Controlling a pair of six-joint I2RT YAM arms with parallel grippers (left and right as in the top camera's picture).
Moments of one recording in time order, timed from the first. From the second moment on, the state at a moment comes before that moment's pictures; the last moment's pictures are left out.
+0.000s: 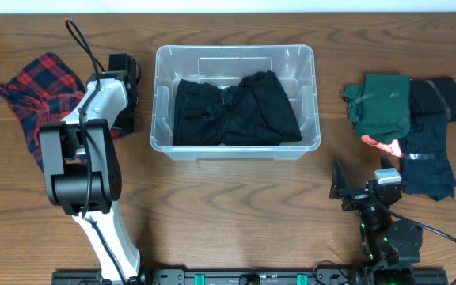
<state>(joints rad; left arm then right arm) 0.06 2.11 1.43 -0.79 -0.59 0.06 0.05 0.01 0.01 -0.07 -0.08 0.01</state>
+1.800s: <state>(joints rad) -0.19 1.41 1.52 -0.67 -0.66 0.36 0.05 0.01 0.01 -0.07 -0.08 0.01</state>
